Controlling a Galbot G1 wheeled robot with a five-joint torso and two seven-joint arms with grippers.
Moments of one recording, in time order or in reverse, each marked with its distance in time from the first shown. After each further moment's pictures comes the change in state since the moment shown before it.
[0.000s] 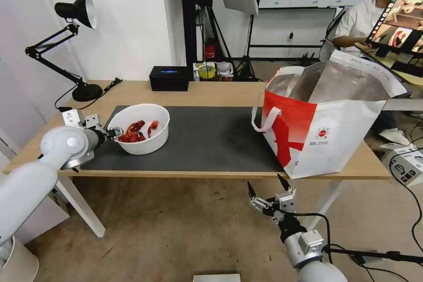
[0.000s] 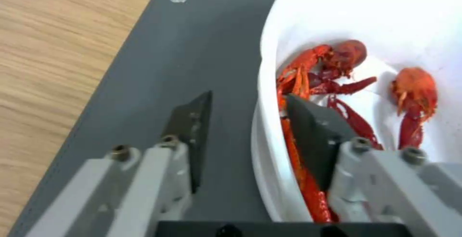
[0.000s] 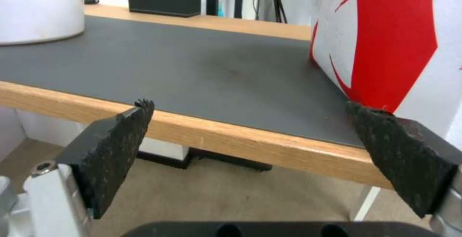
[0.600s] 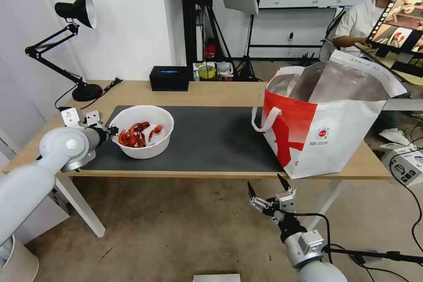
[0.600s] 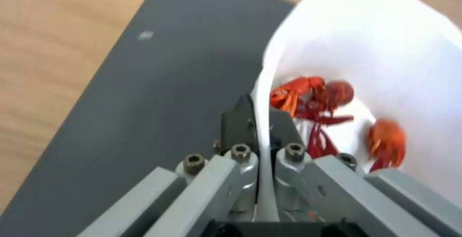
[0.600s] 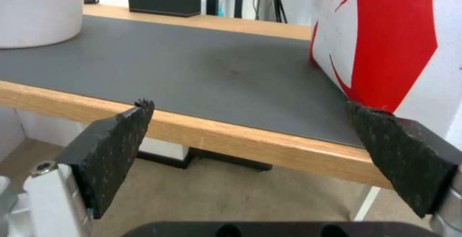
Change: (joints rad) left arm 0.002 0.026 -0.011 -0.090 -0.004 -0.066 0.019; right arm 0.000 0.000 0.000 0.000 0.000 0.000 0.000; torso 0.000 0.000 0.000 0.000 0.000
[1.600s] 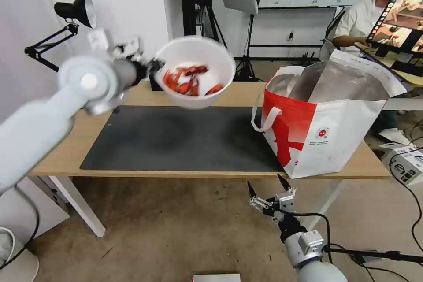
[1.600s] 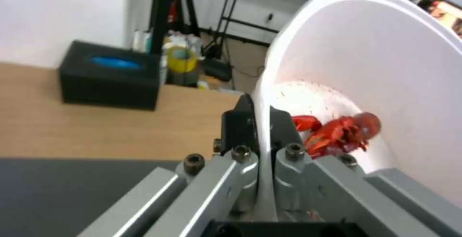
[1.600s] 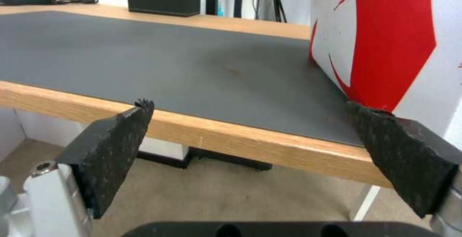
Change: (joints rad) left arm -0.721 -0.155 0.421 -0.071 -0.235 -0.066 -0.109; right arm 0.000 0.000 0.000 0.000 0.000 0.000 0.000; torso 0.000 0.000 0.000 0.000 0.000
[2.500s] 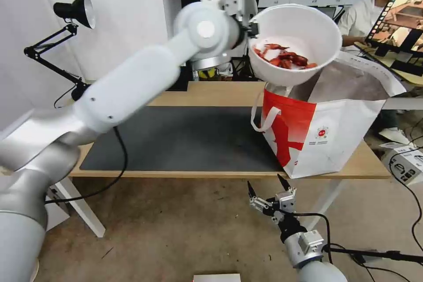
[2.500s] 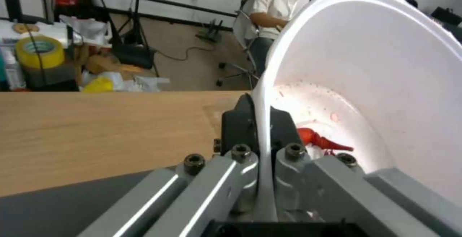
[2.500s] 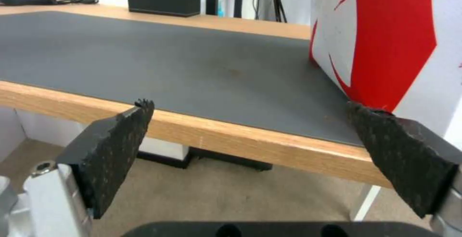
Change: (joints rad) left arm -0.251 -0.516 0.211 0.284 -0.023 -0.055 -0.067; right arm 0.000 0.000 0.000 0.000 0.000 0.000 0.000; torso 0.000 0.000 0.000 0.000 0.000
